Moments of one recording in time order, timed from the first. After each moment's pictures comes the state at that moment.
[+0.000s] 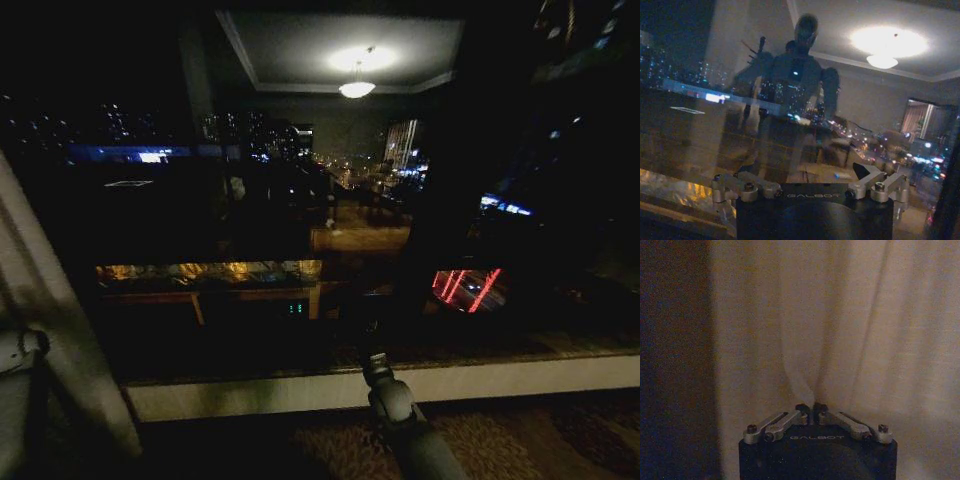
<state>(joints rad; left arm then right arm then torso) 0.84 -0.89 -1.01 -1.37 -0.36 0.45 -0.65 -1.07 1.35 0.26 1.71 -0.01 -0.10 0.10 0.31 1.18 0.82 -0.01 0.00</state>
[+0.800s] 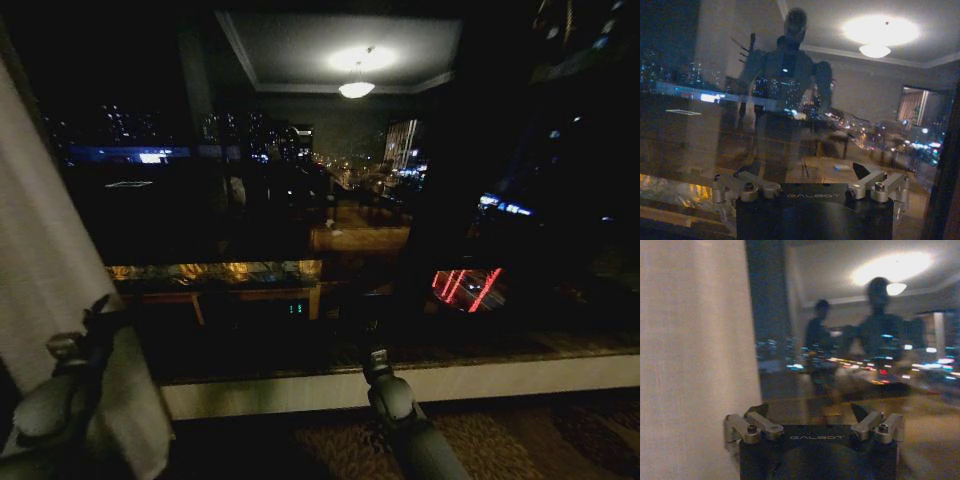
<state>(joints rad) 1.32 -1.10 -0.98 -1.94 -0.43 0.24 0.15 -1.07 1.34 0.27 1.75 0.07 -0.16 0.12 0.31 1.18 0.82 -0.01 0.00</state>
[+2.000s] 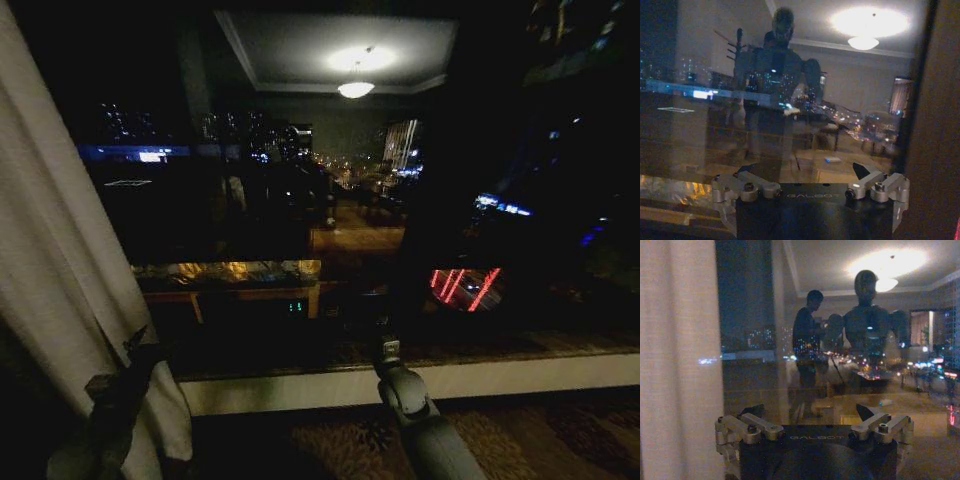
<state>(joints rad) 1.42 -1.26 -0.92 -2.02 -0.35 0.20 0.13 -1.07 1.32 0.31 1.80 0.13 -0.25 0.12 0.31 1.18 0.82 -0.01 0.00</state>
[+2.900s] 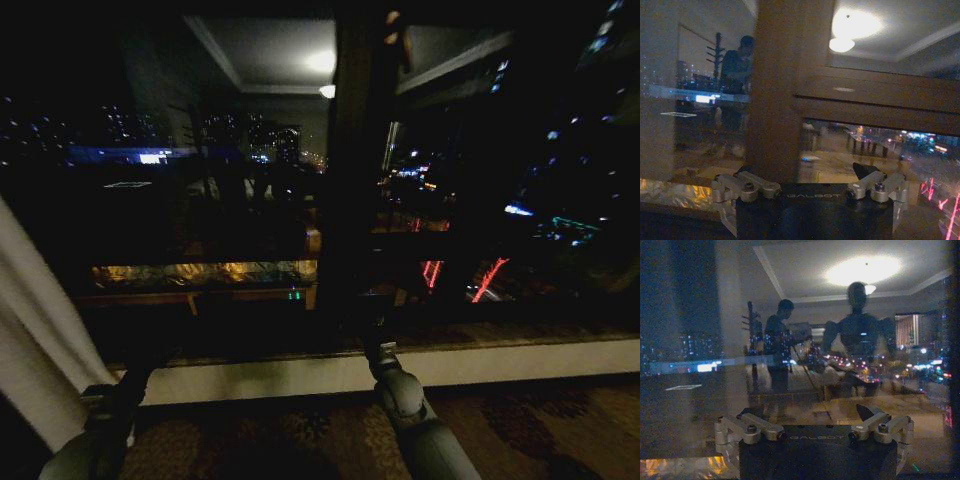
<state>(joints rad) 1.46 -1.26 -0.94 -2.02 -0.35 0.16 0.14 -1.08 1.33 0.30 1.82 0.12 -0.25 0.12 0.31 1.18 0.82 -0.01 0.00</state>
